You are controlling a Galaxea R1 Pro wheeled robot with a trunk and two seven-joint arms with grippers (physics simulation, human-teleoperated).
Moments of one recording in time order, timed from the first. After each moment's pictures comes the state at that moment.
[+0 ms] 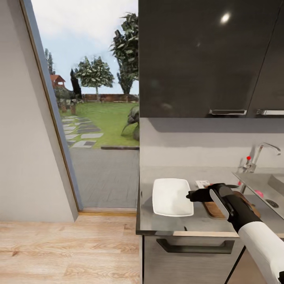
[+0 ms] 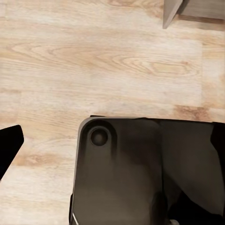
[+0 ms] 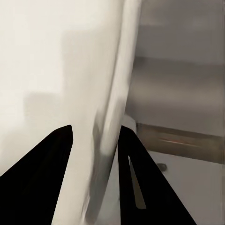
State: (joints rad) left arm 0.42 -0.03 0.01 -0.64 0.05 -0.39 0.00; right arm -0.79 -0.27 0.26 -0.86 -0.31 0.85 0.24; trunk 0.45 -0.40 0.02
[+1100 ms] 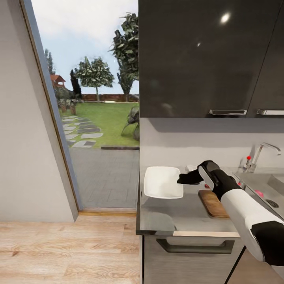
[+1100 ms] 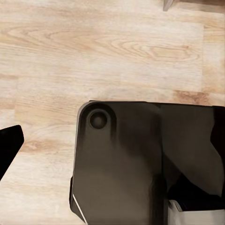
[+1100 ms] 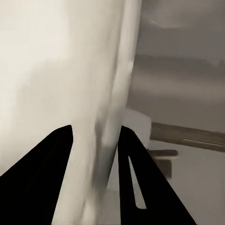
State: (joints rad) left arm 0.42 -0.03 0.01 -0.58 0.05 -0.39 -0.01; right arm -1.07 -0.16 0.26 -0.60 -0.31 0.97 0.26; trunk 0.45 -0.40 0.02
